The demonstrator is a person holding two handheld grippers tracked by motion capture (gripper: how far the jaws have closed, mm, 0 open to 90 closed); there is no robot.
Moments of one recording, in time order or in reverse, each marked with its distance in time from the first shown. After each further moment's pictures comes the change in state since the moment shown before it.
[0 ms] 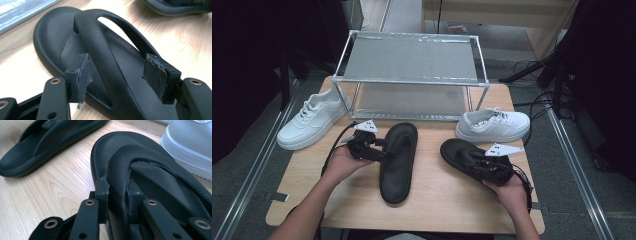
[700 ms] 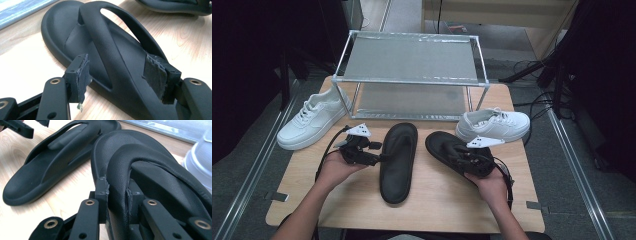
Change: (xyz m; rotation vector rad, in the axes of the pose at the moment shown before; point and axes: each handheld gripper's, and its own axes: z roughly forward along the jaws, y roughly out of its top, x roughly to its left) left arm -0.004 -0.018 -0.016 -0.008 0.033 -0.020; right arm 0.025 0.033 0.034 -0.017 0.000 0.024
